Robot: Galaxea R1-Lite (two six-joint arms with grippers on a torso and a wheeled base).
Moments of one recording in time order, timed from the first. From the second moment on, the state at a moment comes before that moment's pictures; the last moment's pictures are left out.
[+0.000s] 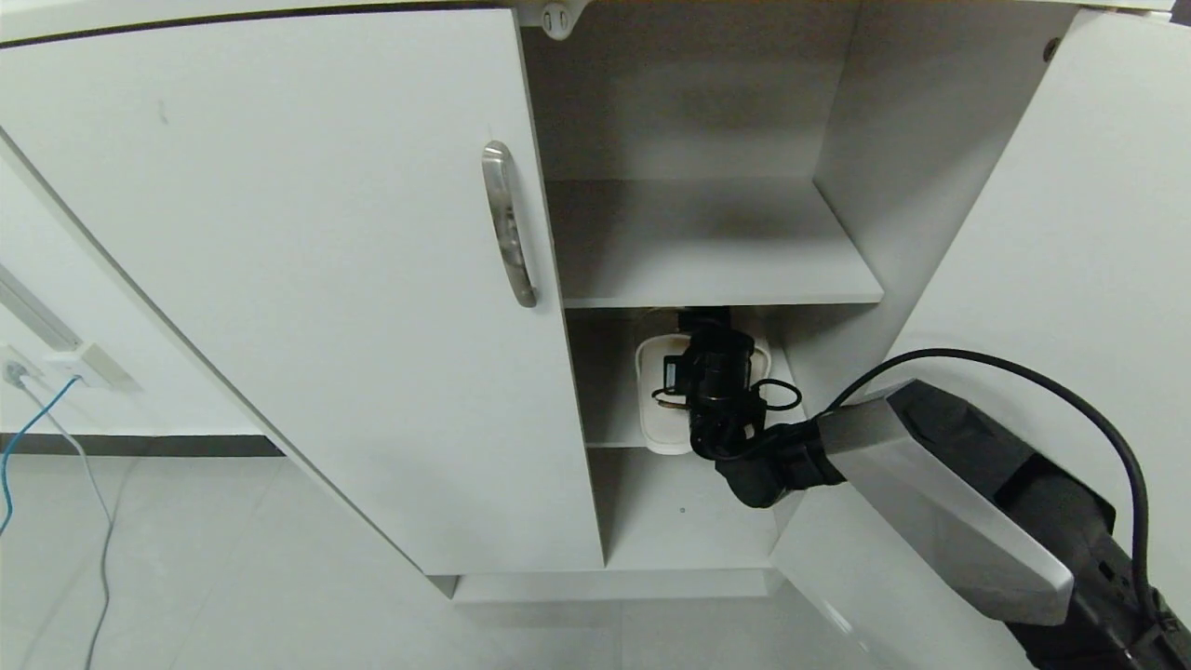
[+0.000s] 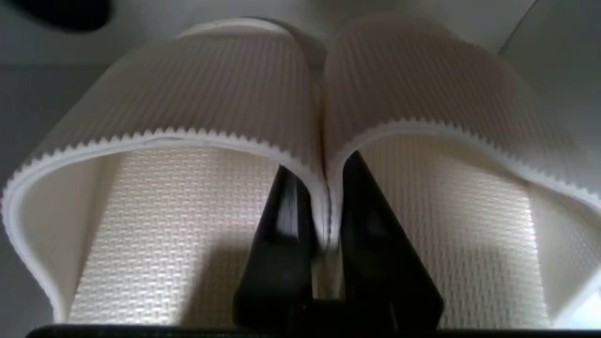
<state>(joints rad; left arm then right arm) 0.00 0.00 0.00 0.00 -0.04 0.02 0.62 2.58 -1.80 -0.81 -0.65 0.01</state>
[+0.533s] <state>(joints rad) 0.00 0.00 0.00 0.00 -0.03 0.02 0.59 2.67 -1.92 -0.80 -0.65 -0.02</state>
